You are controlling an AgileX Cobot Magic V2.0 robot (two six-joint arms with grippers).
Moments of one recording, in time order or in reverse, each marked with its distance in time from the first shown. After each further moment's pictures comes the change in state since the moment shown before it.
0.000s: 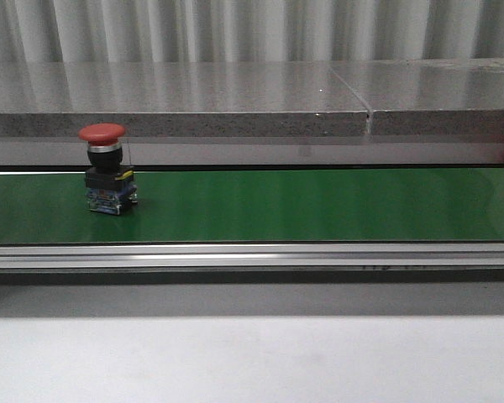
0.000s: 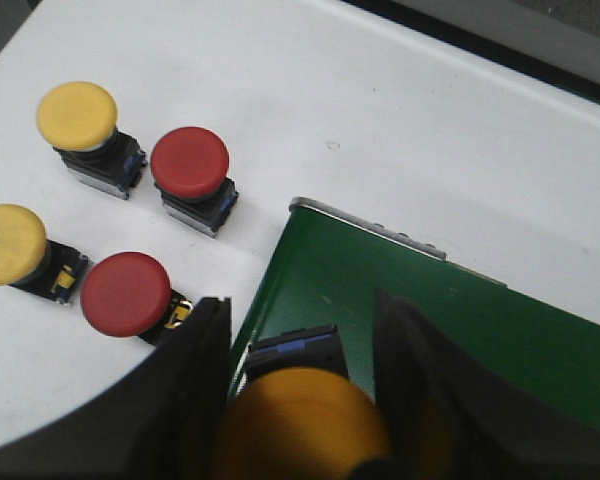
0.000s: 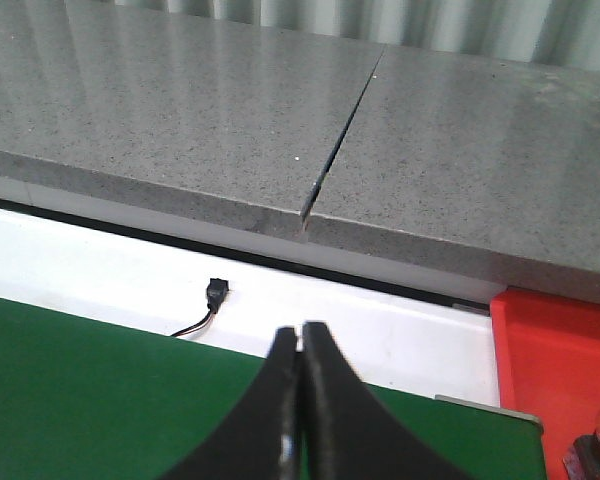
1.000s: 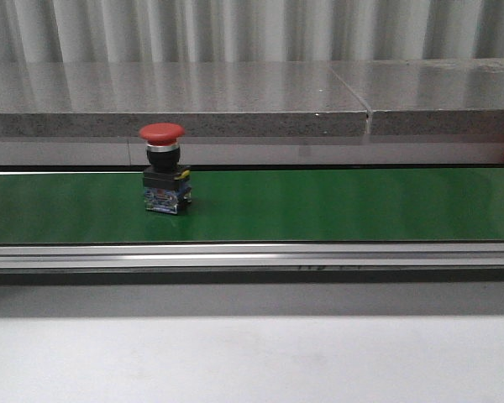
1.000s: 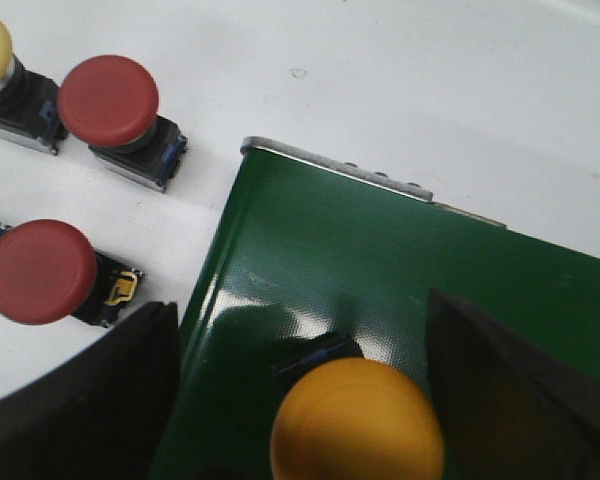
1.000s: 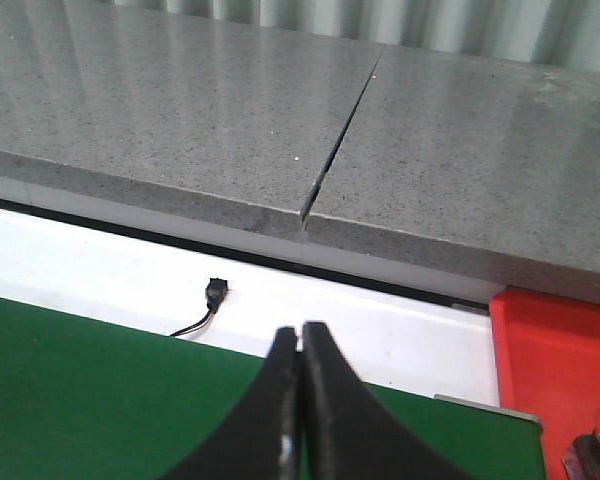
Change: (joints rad) left arm -0.028 0.096 0.000 -0.085 0.000 0.116; right arm 0.000 0.000 0.000 0.000 0.000 0.000
